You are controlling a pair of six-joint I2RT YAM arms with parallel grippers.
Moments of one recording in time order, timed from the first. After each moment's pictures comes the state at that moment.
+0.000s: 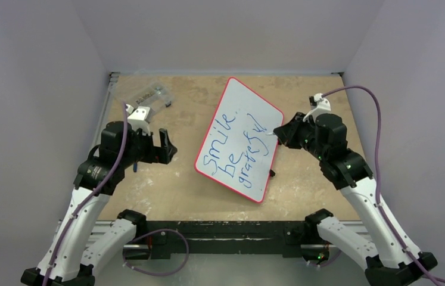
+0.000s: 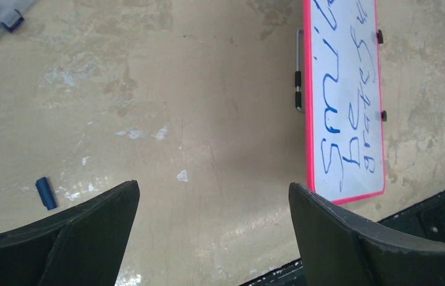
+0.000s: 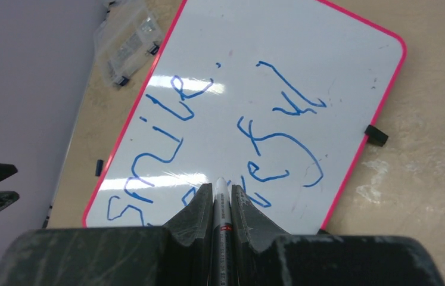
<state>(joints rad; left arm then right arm) -0.31 0.78 1.03 -0.81 0.10 -0.22 0.41 0.85 1.05 -0.59 0.01 0.52</state>
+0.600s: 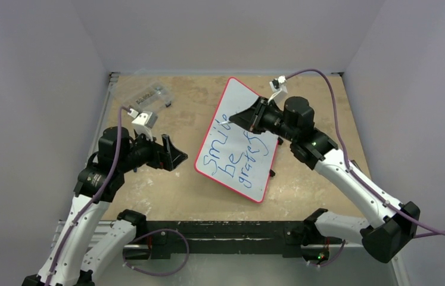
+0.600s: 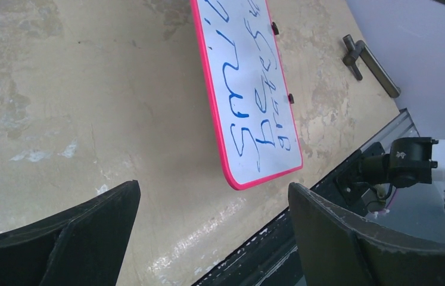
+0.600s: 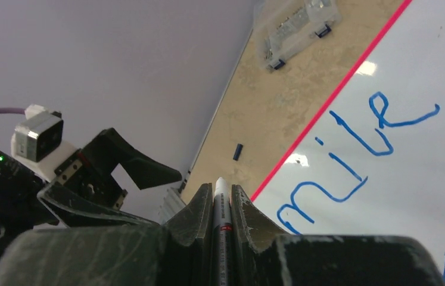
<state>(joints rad) -0.30 0.71 0.95 -0.71 0.41 -0.31 0.59 1.13 1.08 -0.14 -0.28 0.81</state>
